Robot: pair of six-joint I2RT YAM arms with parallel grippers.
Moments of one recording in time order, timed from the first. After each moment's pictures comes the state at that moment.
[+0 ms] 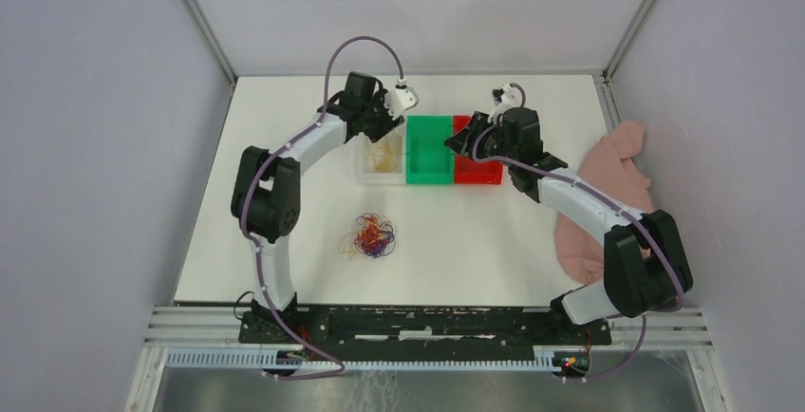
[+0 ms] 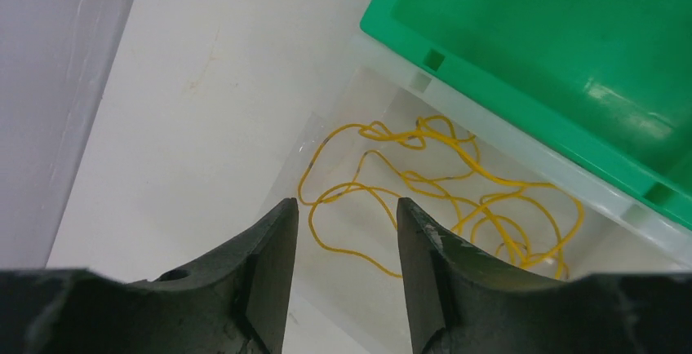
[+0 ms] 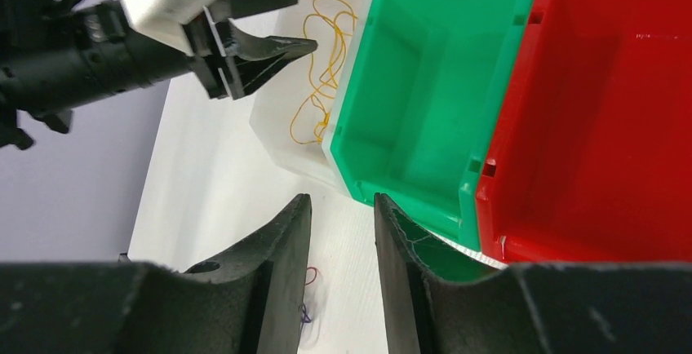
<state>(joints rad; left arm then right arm) -0.39 2.01 1.54 -0.27 0.18 0.71 0.39 1.47 0.93 0.16 -0.27 0.63</state>
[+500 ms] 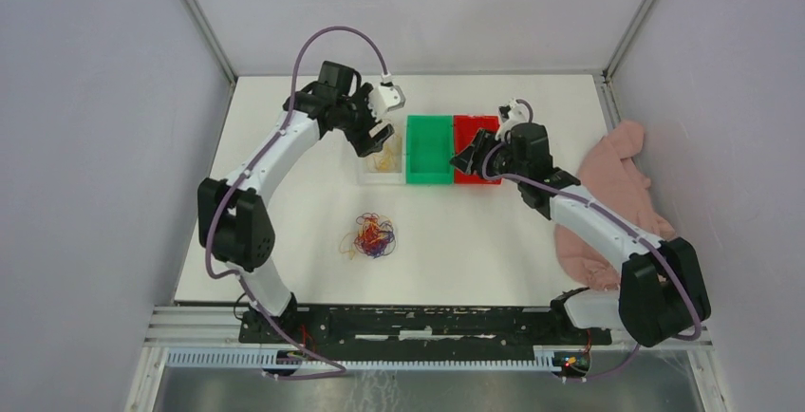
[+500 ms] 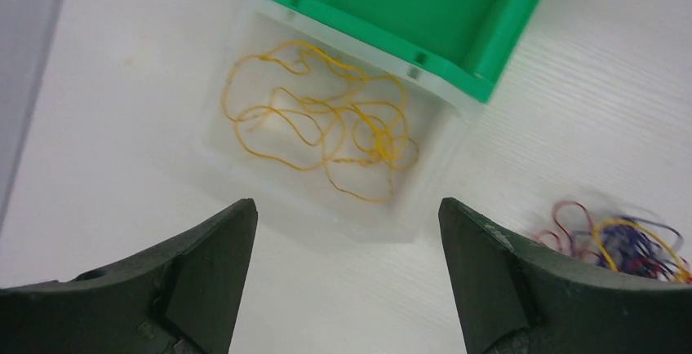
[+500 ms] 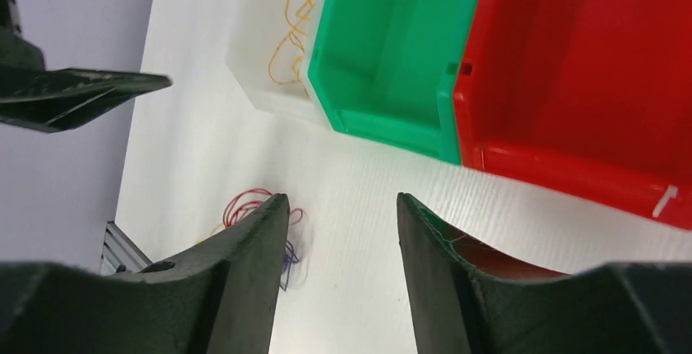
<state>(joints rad) -0.37 1.78 1.60 -0.67 0.37 0.73 0.39 1.34 0.83 0.06 -0.27 0.63</state>
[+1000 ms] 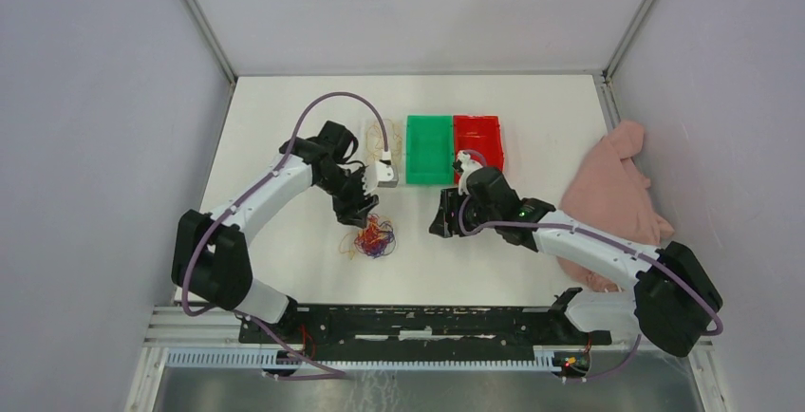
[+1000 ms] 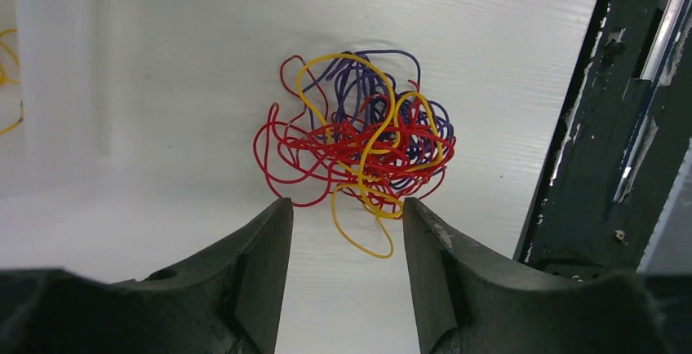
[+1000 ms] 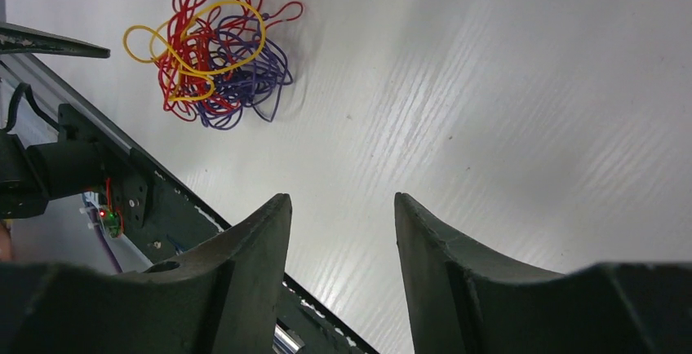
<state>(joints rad) -0.42 1.49 1.15 -0.97 0.54 0.89 0.73 1.24 0.70 -0.18 -0.17 0.60</state>
